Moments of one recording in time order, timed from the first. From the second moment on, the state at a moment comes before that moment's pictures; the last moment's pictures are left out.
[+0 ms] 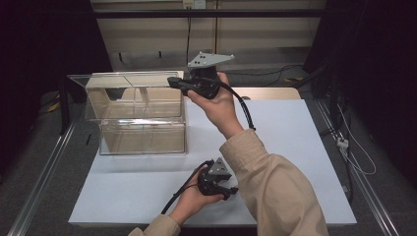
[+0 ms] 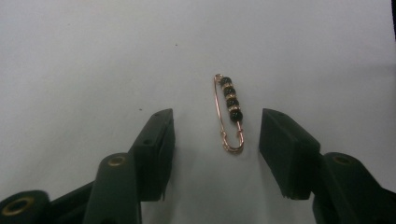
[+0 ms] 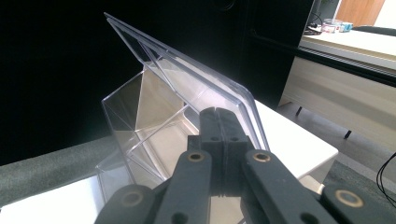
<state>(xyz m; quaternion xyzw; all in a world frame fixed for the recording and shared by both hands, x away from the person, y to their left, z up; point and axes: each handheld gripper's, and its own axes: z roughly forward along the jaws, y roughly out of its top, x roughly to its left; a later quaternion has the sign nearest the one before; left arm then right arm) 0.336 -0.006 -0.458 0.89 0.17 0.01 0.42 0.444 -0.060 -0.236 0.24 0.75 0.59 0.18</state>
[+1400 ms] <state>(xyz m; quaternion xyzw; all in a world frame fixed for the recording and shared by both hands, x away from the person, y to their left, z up) 0.344 0.036 -0.459 0.88 0.20 0.01 0.43 0.442 -0.060 -0.235 0.24 0.75 0.59 0.18</state>
